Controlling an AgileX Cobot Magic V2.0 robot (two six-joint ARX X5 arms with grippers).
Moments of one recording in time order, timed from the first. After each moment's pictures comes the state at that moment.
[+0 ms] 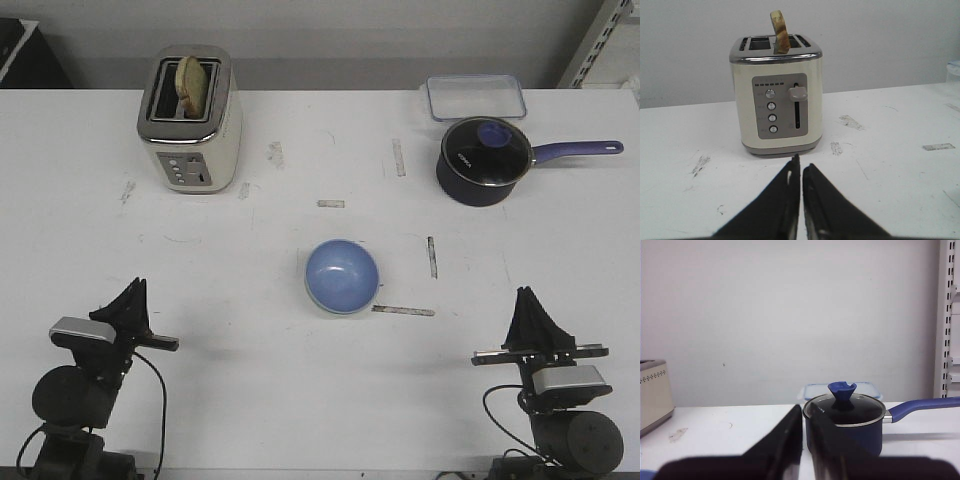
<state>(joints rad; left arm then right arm) -0.13 0.34 0.33 0.14 0.00 0.04 0.04 0.15 0.30 0.06 -0.05 0.08</state>
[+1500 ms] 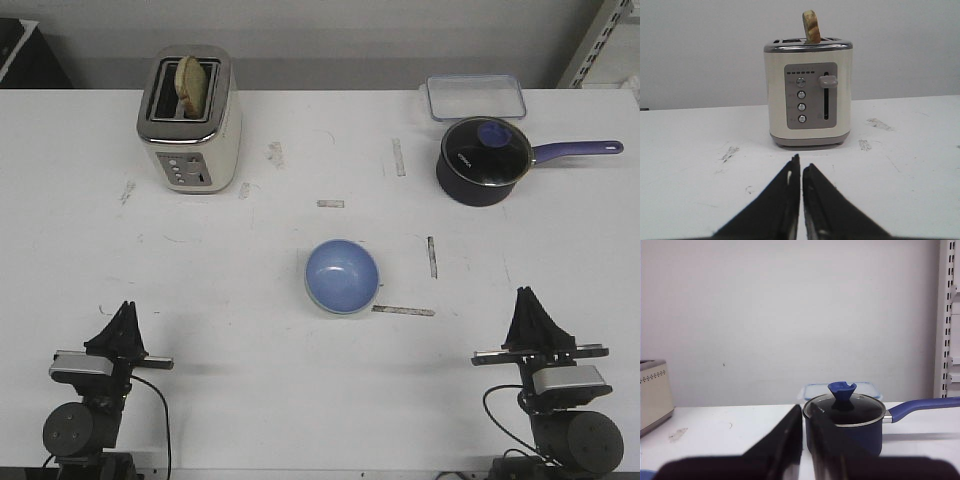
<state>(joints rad) -0.04 0.00 0.06 0.18 0.00 0.04 0.04 0.15 0.30 0.06 -0.05 0.08</state>
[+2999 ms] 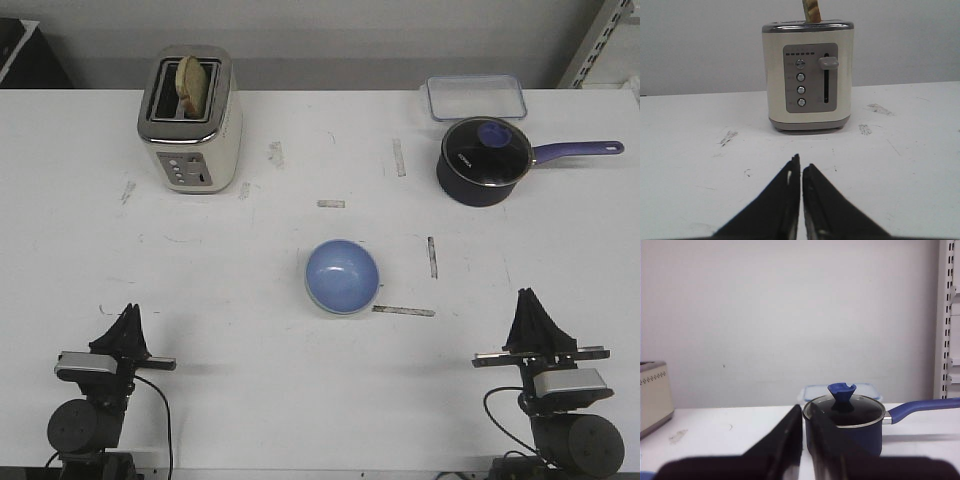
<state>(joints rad) -0.04 0.01 0.03 0.16 0.00 0.04 0.04 0.12 0.30 0.05 -0.05 0.08</state>
